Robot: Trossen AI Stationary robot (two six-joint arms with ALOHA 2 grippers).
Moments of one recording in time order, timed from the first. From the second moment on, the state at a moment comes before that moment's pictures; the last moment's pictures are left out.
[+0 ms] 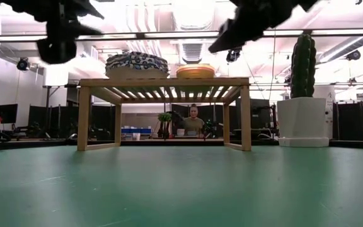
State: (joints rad) left arm -0.30 0.87 0.59 -0.13 -0.21 -1.04; right arm 0.01 1.34 0.95 -0.17 -0.06 -0.23
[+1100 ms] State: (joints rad) left arm -0.67 1.74 1.27 -1.17 0.05 -1.73; right arm 0.03 1.01 0.77 -0.15 -0.09 -0.23
